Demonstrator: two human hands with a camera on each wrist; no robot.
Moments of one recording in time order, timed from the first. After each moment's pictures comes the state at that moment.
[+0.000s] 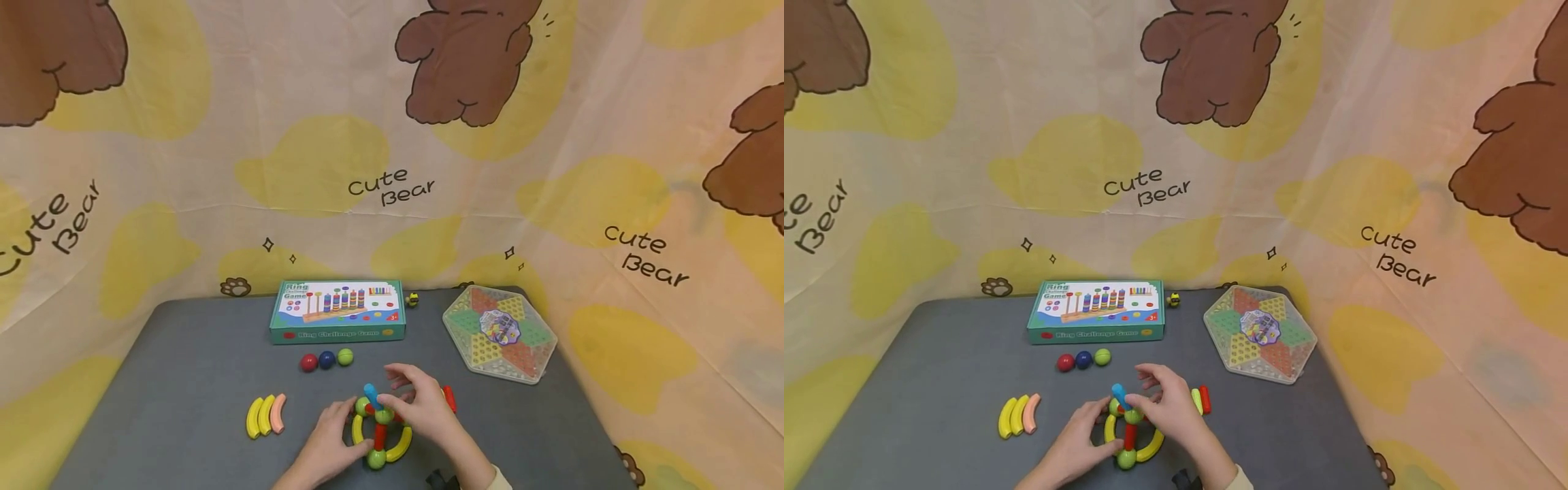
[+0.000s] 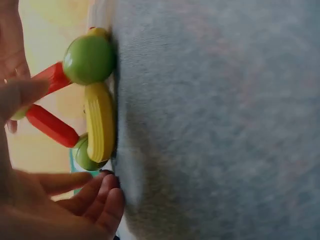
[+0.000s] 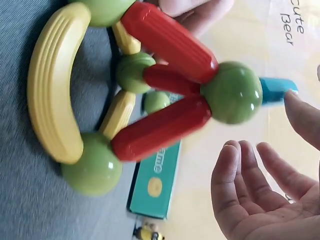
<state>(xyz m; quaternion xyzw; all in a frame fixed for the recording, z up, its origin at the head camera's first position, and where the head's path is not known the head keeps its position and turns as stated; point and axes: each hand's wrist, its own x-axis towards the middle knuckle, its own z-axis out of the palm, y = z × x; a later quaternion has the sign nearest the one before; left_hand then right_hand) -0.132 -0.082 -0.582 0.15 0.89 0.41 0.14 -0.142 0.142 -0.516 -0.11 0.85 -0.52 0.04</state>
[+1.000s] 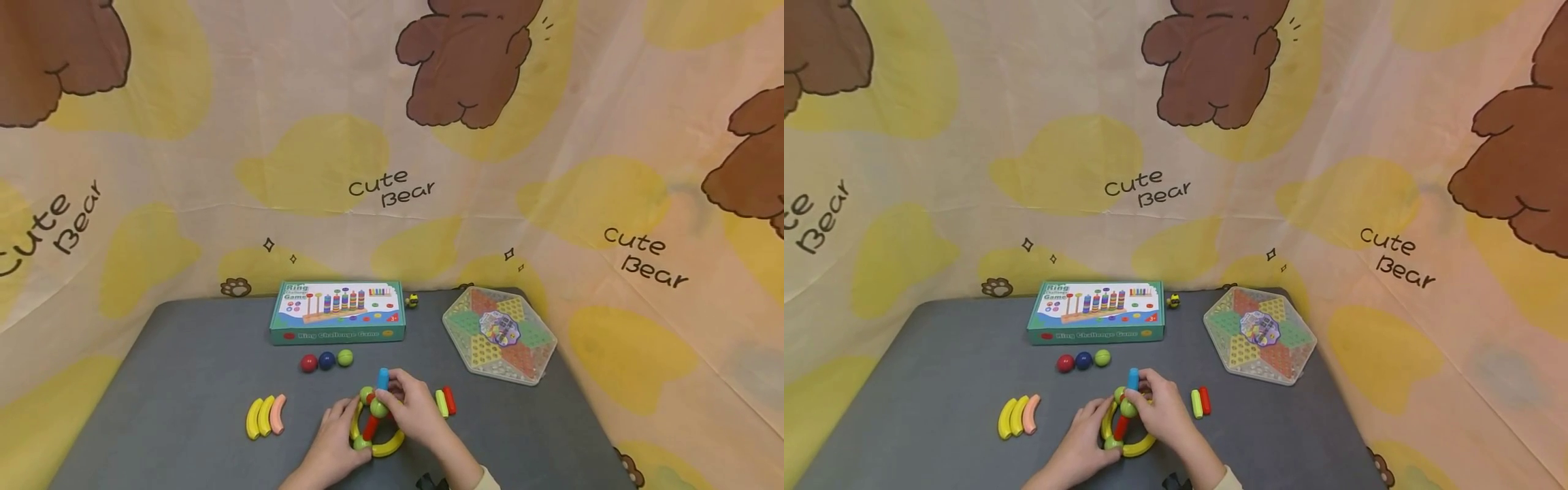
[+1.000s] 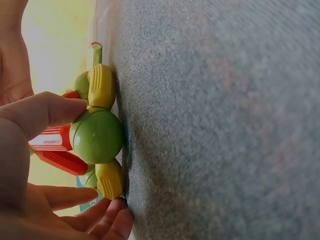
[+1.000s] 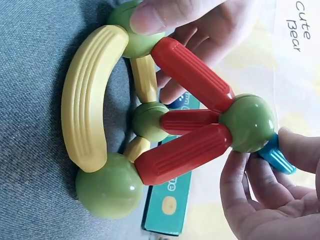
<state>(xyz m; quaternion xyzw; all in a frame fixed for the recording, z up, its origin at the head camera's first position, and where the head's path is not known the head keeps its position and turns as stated) -0.133 -0.071 -0.582 0.14 0.90 0.39 0.16 -0.147 0.125 -0.525 -0.09 0.84 -0.53 0.08</state>
